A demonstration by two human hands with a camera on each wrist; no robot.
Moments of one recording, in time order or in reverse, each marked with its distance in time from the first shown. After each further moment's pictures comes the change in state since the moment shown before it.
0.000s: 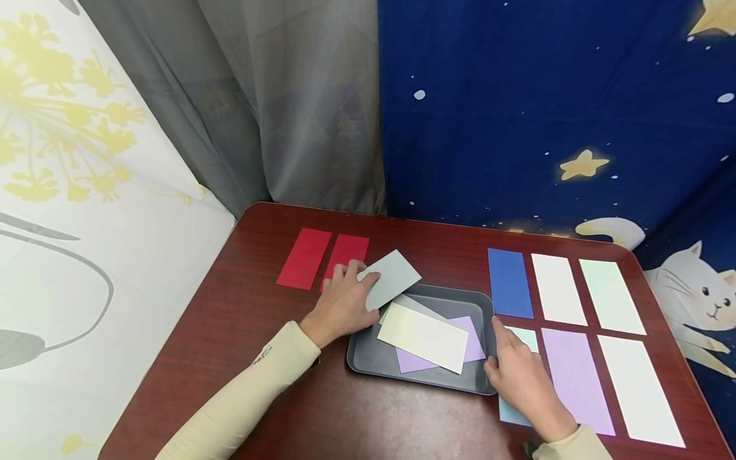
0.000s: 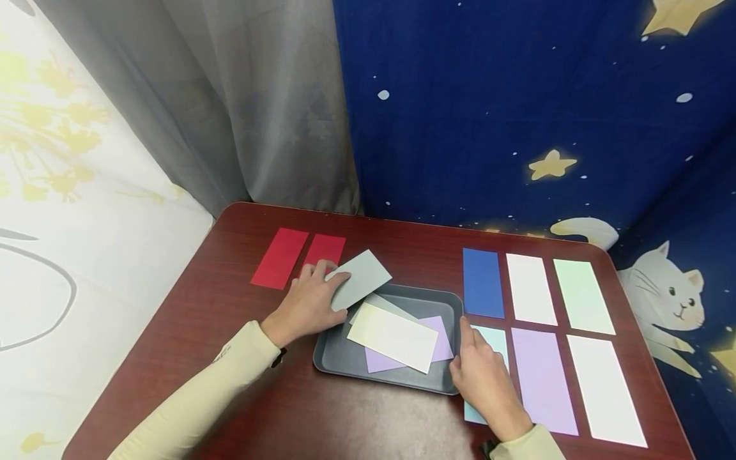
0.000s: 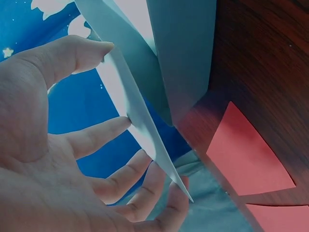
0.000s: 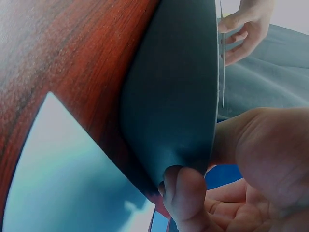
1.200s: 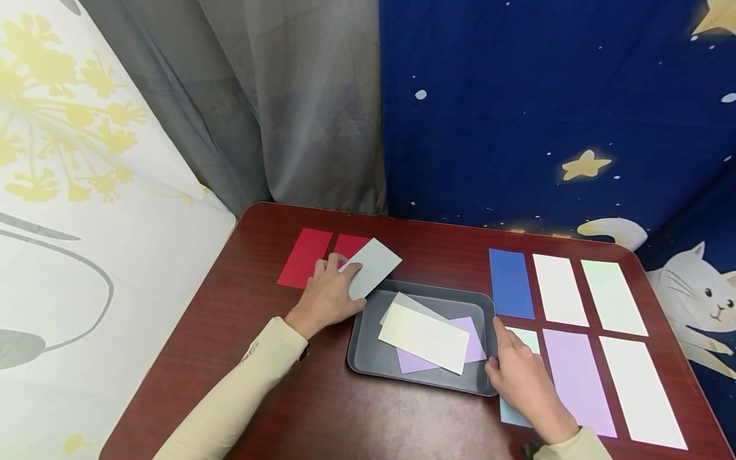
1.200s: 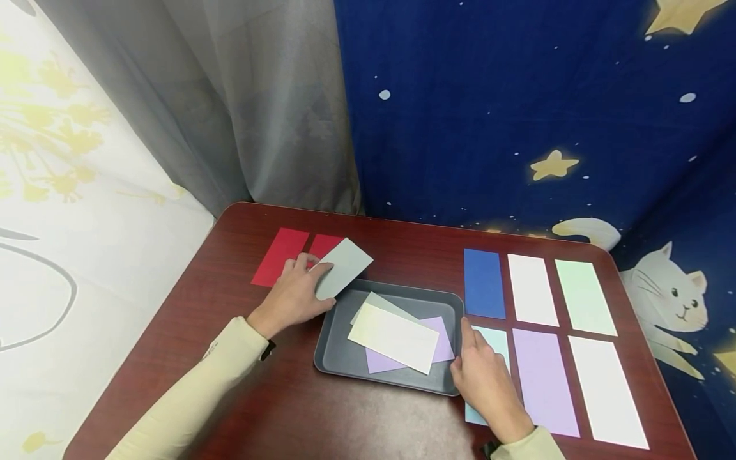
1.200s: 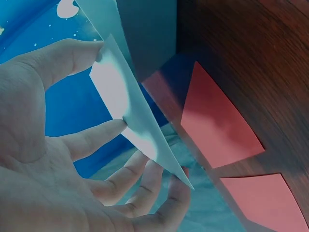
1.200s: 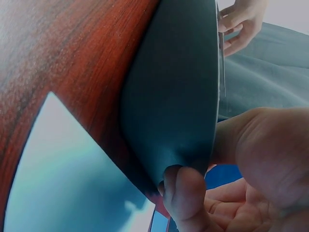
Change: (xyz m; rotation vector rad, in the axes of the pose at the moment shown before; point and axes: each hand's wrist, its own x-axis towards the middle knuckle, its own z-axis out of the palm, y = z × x) left_hand 0.001 -0.030 -0.007 -0.119 -0.015 -0.128; right_hand 0.000 0.001 0.001 -0.006 -0.005 0.000
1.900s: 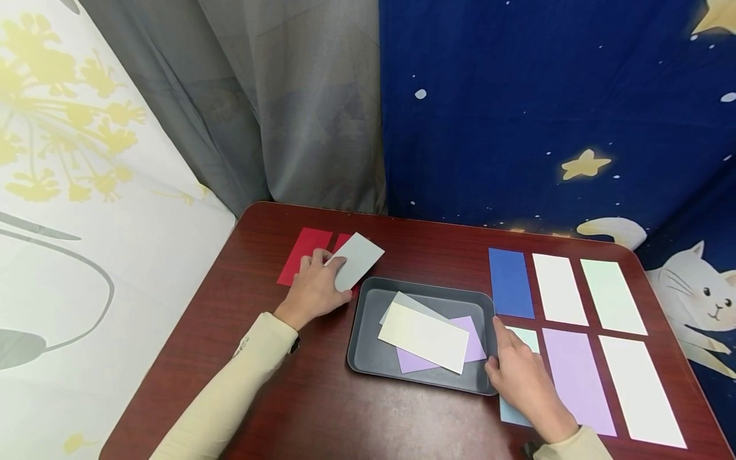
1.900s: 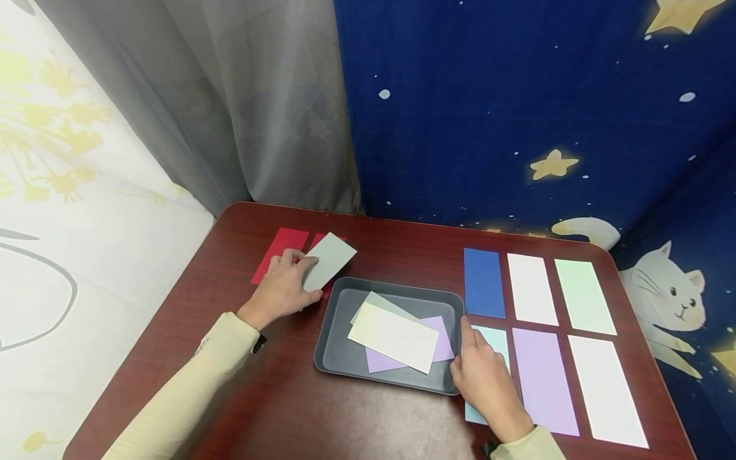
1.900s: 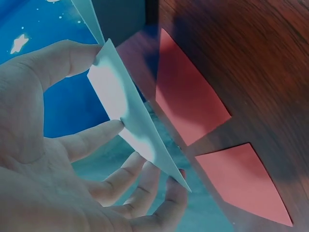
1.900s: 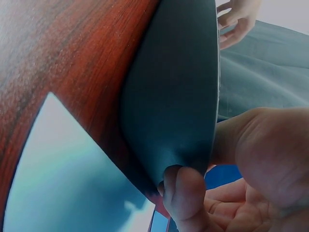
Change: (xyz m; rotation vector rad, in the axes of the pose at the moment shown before) left_hand 0.006 -0.027 -0.002 -0.015 0.011 -0.083; right_hand 0.001 -0.001 0.000 0.004 -0.011 0.016
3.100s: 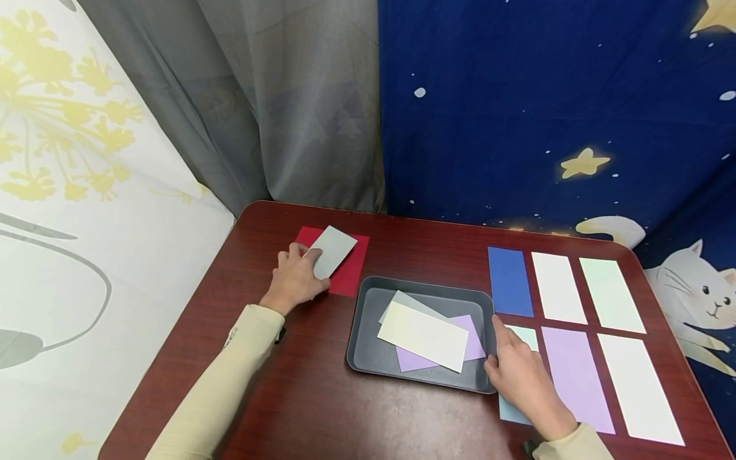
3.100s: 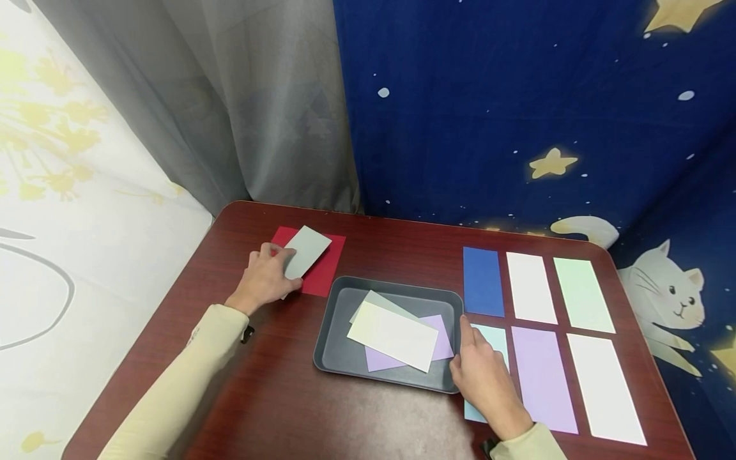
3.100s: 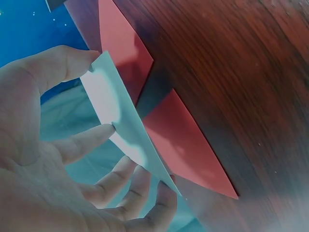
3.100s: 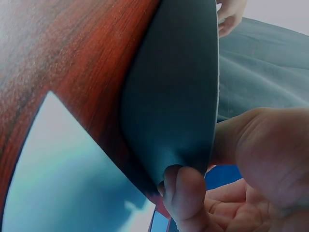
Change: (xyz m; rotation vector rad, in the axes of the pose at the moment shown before) left_hand 0.017 -0.051 0.002 -0.022 -0.019 -0.116; right_hand 0.000 -0.001 -0.001 0.003 0.002 -0.005
